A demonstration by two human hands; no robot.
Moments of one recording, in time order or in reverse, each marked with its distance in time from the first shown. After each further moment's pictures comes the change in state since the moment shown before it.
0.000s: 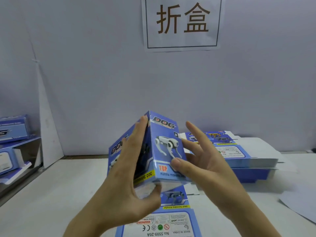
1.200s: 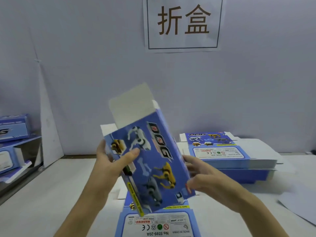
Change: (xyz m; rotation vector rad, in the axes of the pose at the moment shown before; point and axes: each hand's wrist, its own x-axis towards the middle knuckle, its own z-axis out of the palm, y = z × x) left_hand 0.008 -0.052 -0.004 -0.648 0.329 -0.587; right_hand 0.008 0.030 -0.051 -0.227 -0.218 0.507
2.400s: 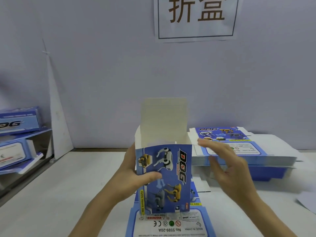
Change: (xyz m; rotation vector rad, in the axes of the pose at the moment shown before) left_hand 0.015 -0.059 -0.014 0.387 -0.275 0.022; right_hand 0.024 0.035 -0.009 -0.722 0.673 -0.798
